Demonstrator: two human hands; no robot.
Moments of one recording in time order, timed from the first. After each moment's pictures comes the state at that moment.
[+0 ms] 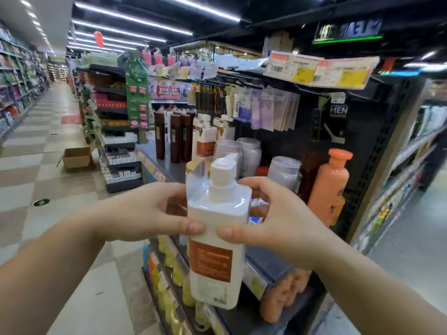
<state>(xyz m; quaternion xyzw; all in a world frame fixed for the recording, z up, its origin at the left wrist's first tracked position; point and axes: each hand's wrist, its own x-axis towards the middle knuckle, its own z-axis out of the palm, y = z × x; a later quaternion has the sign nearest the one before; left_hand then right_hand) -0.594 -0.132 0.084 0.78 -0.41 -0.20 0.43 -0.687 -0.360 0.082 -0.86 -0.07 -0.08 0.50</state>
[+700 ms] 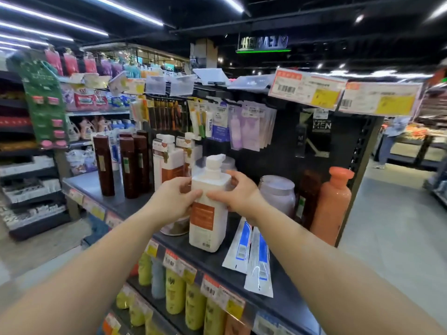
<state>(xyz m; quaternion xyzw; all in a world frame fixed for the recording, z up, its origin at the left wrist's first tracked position) -0.382 -0.215 0.060 0.79 -0.34 -0.05 0.51 -0.469 -0.371 0.065 -0.82 0.14 -0.19 0.53</state>
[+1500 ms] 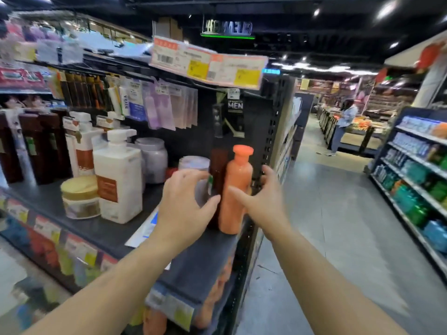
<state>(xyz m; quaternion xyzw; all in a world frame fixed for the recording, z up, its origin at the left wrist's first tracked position) -0.553 -0.356 0.026 0.73 -0.44 0.22 0.47 -0.646 -0.504 0.033 -0.78 0.31 -0.39 0.38</state>
